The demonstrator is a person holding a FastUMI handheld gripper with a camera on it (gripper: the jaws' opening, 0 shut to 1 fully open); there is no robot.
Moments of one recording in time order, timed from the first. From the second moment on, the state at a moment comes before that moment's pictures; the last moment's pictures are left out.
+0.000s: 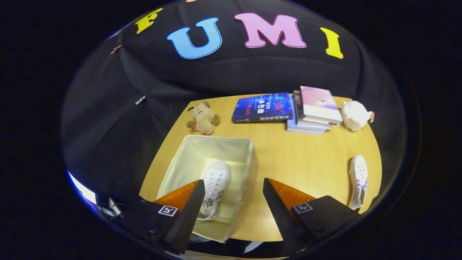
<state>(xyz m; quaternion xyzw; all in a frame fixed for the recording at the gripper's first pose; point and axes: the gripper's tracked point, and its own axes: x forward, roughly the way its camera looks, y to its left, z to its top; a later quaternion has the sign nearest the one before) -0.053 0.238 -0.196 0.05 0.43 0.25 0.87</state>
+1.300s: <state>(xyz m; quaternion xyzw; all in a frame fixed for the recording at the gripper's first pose) 0.012 -0.108 -0.325 -0.05 0.46 0.15 0.87</state>
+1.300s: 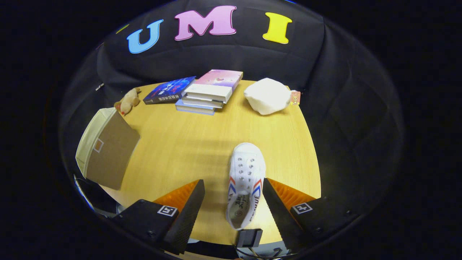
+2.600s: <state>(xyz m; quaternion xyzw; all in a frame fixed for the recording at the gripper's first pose) 0.008 -0.145 -0.433 0.06 0.60 0.14 0.79</state>
